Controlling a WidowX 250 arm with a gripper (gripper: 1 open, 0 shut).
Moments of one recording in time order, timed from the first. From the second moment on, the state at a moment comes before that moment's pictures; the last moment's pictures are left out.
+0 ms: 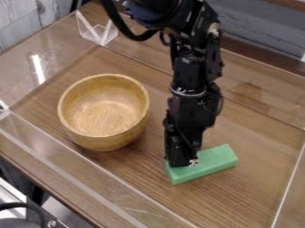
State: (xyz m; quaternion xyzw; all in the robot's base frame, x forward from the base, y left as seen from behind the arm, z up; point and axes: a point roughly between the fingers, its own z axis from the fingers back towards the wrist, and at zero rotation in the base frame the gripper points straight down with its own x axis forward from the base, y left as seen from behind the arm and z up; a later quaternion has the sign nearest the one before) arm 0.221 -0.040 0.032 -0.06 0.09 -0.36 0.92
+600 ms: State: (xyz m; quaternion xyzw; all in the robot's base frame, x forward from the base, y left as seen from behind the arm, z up) arm 0.207 -0.033 0.048 -0.09 0.12 -0.33 0.93
